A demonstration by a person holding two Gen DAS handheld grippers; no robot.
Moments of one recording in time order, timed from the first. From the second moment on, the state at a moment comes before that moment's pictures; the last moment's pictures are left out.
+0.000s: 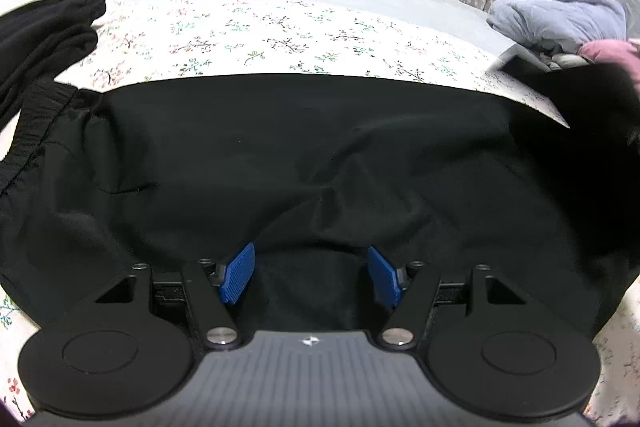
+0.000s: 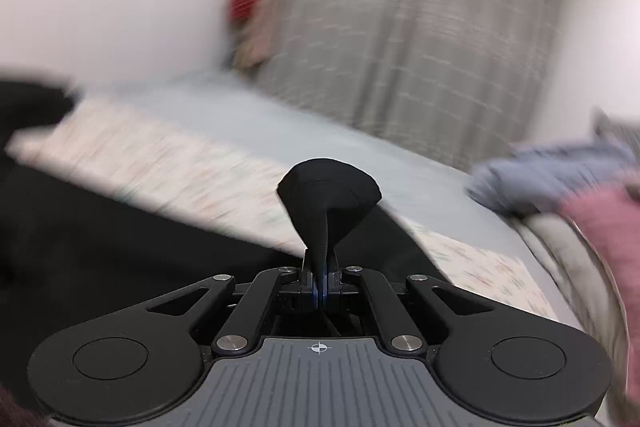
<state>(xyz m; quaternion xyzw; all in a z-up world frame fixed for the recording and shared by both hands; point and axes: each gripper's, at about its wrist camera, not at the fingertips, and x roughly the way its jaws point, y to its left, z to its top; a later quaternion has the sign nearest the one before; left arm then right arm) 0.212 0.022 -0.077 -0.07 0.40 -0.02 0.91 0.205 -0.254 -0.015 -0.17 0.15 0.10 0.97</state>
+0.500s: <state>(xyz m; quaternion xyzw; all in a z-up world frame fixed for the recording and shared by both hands) 0.212 0.026 -0.075 -0.08 0.41 -0.05 0.91 0.139 -0.210 -0.033 -0.23 0.22 0.33 0.89</state>
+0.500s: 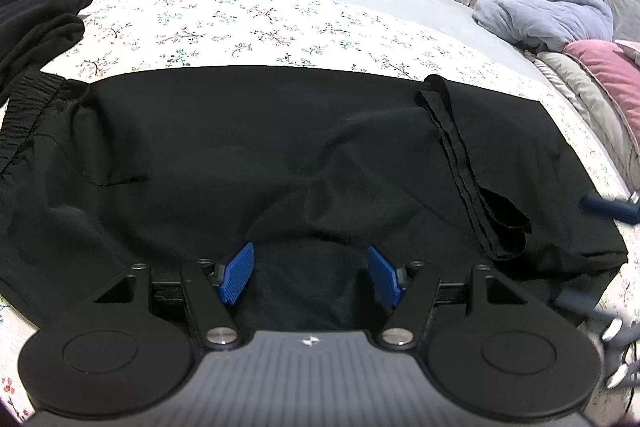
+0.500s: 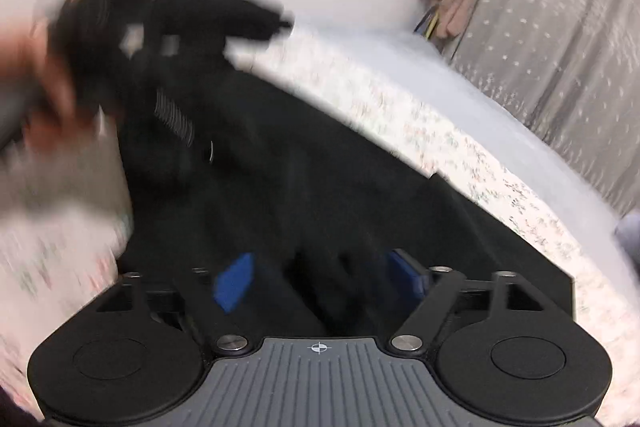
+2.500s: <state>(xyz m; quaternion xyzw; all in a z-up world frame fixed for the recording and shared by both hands) 0.208 0.021 -0.074 -0.07 0.41 -0.07 0.90 0.136 -0.167 -0.056 -0.29 0.27 0.29 0.87</state>
